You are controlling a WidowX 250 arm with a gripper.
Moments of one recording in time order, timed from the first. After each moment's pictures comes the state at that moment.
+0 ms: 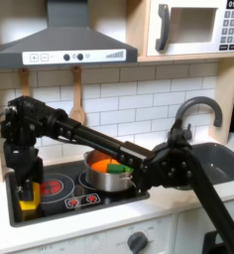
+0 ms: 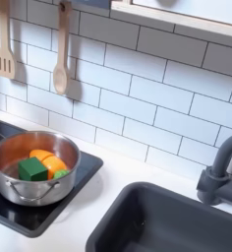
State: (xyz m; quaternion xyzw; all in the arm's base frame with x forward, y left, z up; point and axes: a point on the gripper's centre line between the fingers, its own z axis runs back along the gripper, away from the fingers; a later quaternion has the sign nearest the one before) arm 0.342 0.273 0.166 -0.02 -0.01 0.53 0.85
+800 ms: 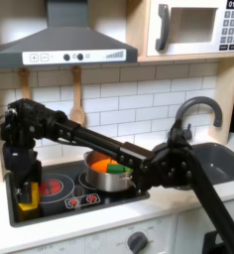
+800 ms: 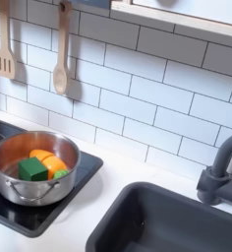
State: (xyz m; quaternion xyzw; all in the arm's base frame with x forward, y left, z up) arm 0.343 0.276 0.161 -0.01 -0.01 0.53 0.85
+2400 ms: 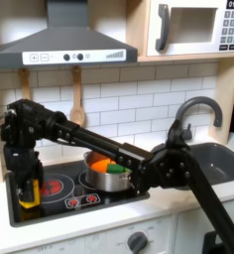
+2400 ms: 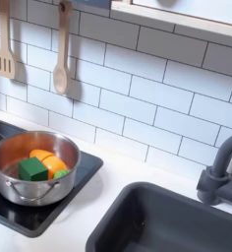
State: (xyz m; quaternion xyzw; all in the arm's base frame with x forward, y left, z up) arm 0.343 0.271 0.161 -0.02 0.00 0.52 0.85
